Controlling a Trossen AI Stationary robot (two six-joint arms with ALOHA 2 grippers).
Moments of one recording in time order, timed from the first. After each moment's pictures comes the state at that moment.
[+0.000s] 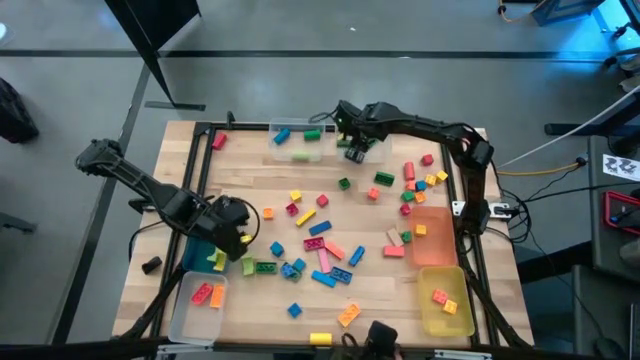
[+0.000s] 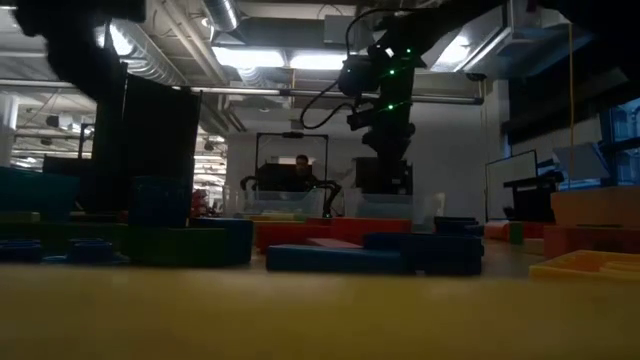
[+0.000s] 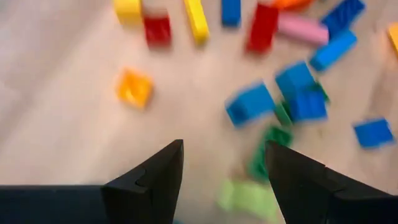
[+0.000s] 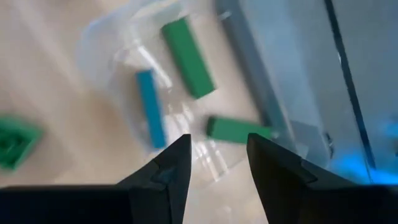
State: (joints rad) left arm -0.50 1.04 0.84 -0.88 -0.41 -0.91; right arm -0.49 1.97 1.69 -1.02 0.32 -0.11
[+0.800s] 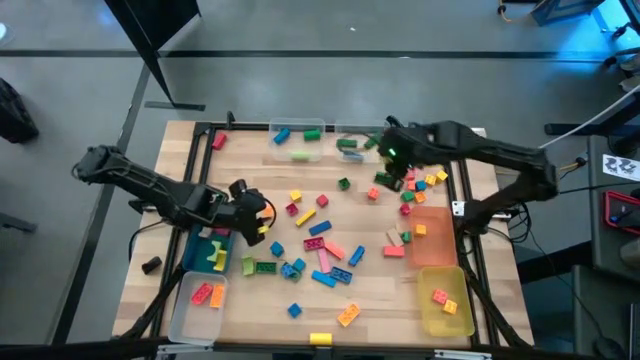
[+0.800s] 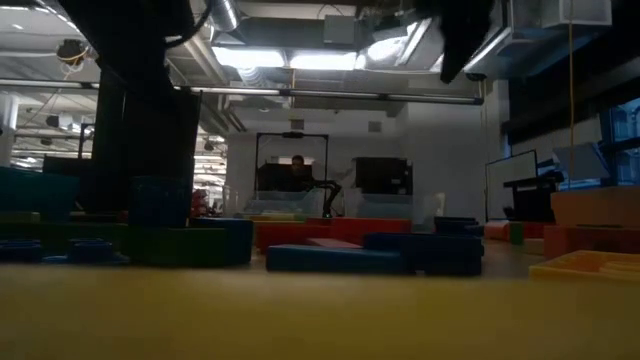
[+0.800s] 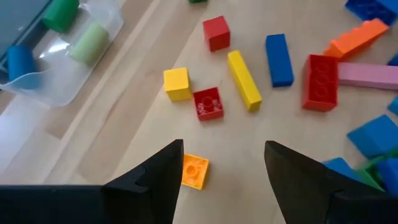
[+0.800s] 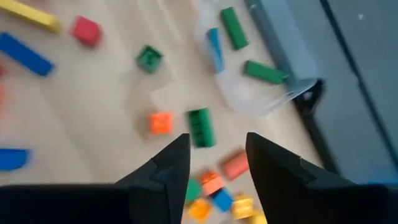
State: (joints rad) left arm -0.29 1.13 0.79 -0.68 -0.53 -0.55; right arm -0.16 1.43 1.56 -1.33 0.31 0.21
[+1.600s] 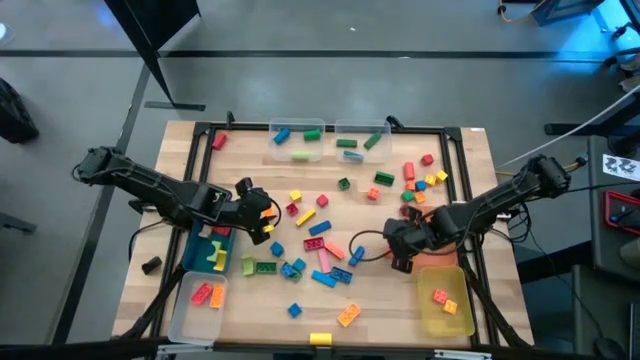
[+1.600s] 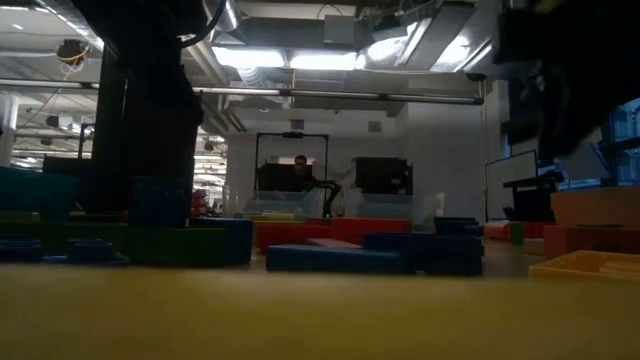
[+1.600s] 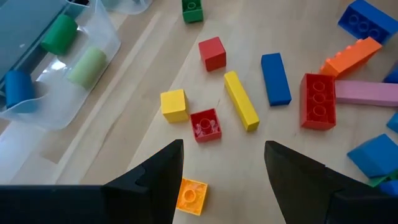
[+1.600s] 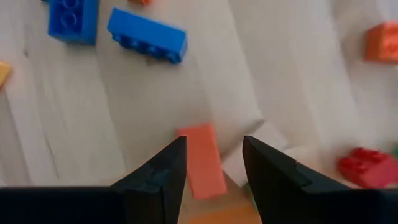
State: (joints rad) left arm -0.26 1.16 0.79 -0.59 -0.53 -0.46; right arm 0.43 1.33 0.89 -0.82 0.19 0.68
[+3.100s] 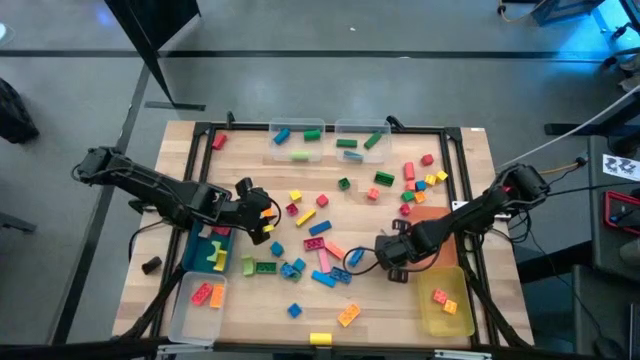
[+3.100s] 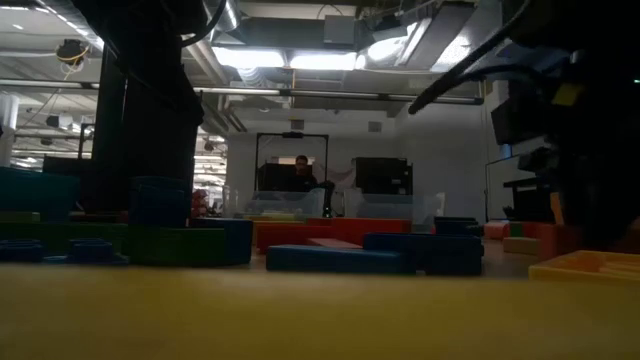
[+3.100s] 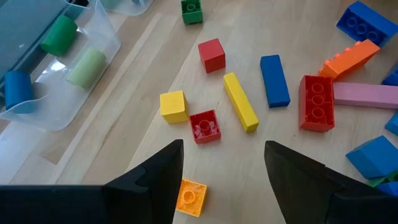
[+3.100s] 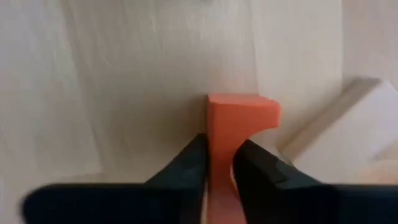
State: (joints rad) left arm -0.26 1.15 0.79 -0.59 -0.53 -0.46; right arm 0.44 1.58 0.81 -0.62 0.08 0.57
